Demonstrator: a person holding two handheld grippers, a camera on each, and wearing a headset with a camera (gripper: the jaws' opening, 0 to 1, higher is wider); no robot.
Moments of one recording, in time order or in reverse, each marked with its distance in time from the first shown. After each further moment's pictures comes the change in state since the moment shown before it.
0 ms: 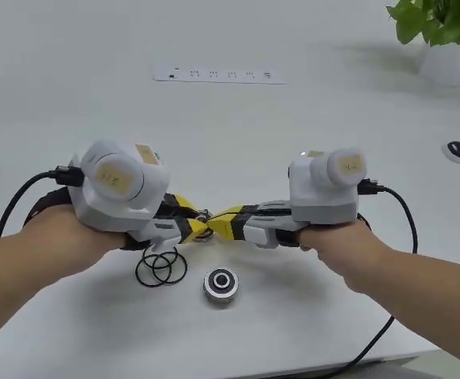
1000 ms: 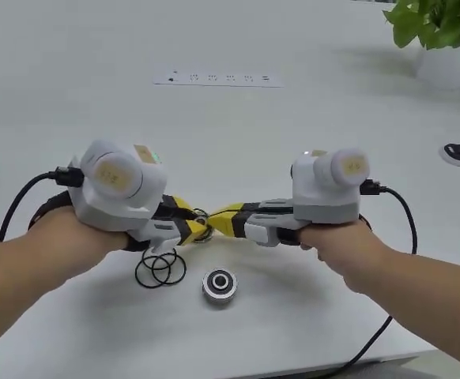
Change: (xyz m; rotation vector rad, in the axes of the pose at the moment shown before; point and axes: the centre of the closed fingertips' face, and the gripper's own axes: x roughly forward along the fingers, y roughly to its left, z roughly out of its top) left arm 0.000 -0.001 0.001 -0.044 -0.004 -0.001; right arm -0.005 0.000 0.008 -0.008 -0.032 -0.007
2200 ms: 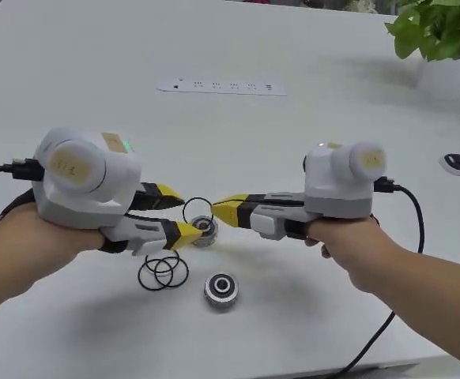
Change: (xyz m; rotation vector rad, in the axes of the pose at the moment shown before) left arm -0.045 -0.004 0.018 0.005 -0.078 0.012; right arm -0.010 0.013 0.029 0.014 -0.078 0.025
